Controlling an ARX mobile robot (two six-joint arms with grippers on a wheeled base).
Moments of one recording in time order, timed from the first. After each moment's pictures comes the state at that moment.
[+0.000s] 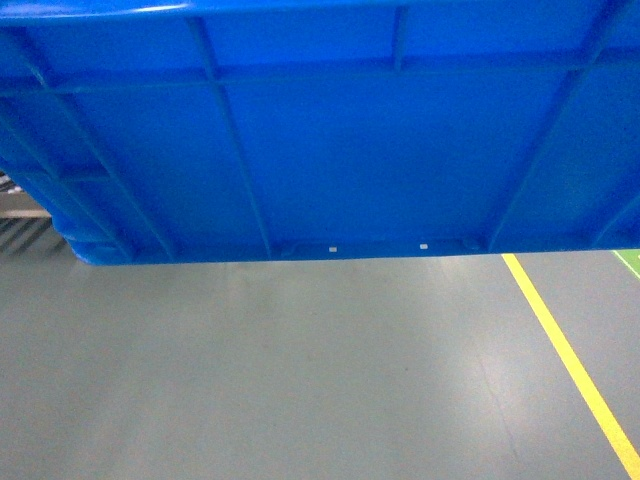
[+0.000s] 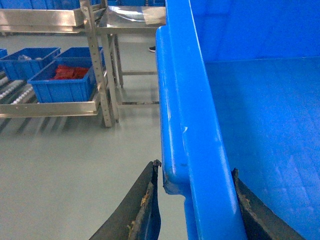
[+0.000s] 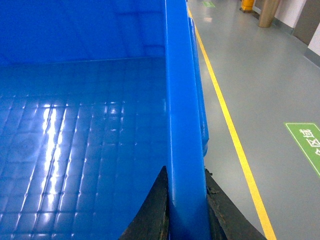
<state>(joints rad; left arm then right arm) -0.13 1.28 0.78 0.37 -0.08 -0.02 0.18 1.16 0.80 0.20 0.17 0.05</state>
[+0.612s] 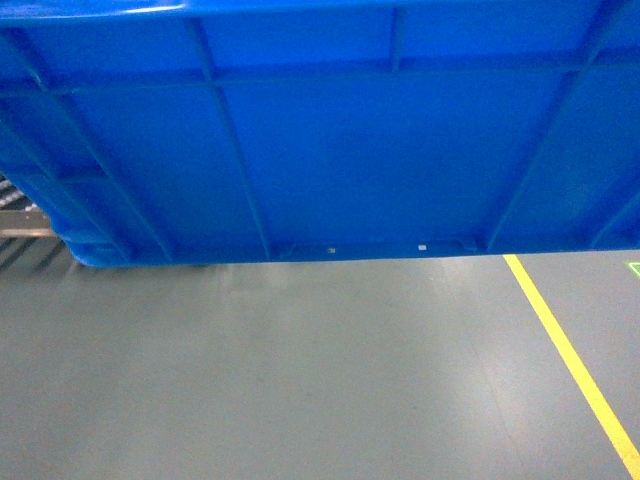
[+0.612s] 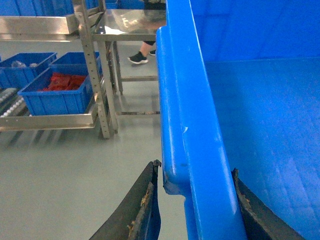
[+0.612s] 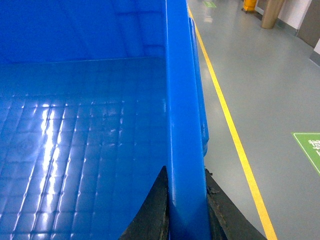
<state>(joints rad) -0.13 1.28 0.78 0.37 -0.08 -0.02 0.18 1.16 0.80 0.20 0.17 0.05</state>
